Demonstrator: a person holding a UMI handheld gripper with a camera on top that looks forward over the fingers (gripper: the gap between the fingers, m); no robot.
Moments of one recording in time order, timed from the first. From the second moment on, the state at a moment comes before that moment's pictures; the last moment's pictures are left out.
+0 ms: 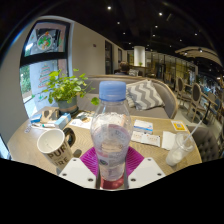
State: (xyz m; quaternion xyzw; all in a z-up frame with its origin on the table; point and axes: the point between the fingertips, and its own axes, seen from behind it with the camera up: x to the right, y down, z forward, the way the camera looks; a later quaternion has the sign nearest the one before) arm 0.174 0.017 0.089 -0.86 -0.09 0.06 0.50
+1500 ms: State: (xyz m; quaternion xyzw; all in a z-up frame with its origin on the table) arm 0.116 -0.234 0.186 -0.91 -0.02 -0.03 0.42
